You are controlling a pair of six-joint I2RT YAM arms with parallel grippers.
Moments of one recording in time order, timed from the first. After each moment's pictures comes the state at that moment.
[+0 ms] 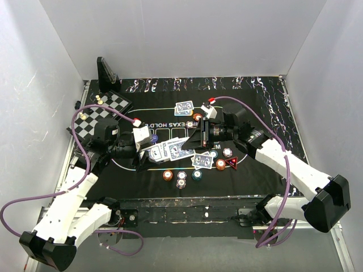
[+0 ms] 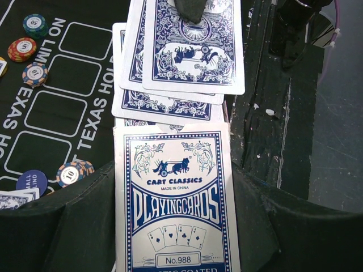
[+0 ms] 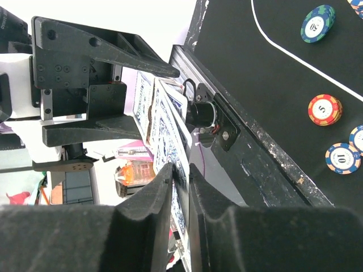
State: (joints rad) left arm -0.36 0.87 0.95 -0.74 0.88 0.48; right arm 0.70 1.22 1.02 -0.22 -0.73 0.96
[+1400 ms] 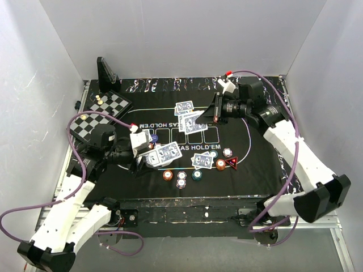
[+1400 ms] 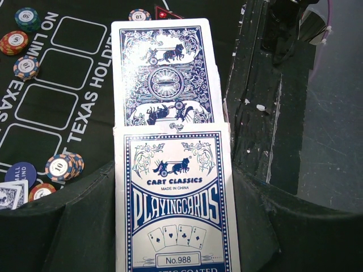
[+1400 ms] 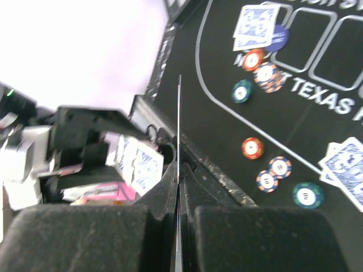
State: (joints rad) left arm -0.36 0.80 0.92 -0.78 0.87 0.46; right arm 0.51 1.29 1.36 -0.55 -0.69 0.72
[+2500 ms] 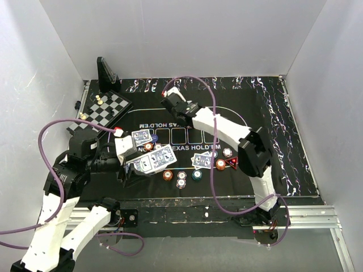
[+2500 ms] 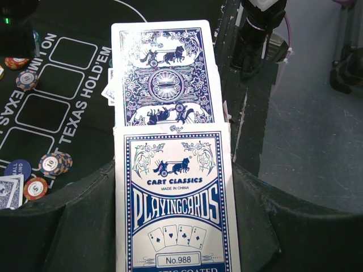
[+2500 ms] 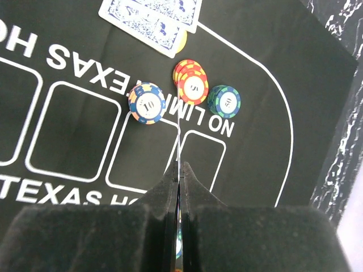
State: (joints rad) left arm -0.36 0.70 1.14 -1.01 0.89 0.39; right arm 0.86 2.02 1.83 -0.77 0.58 0.07
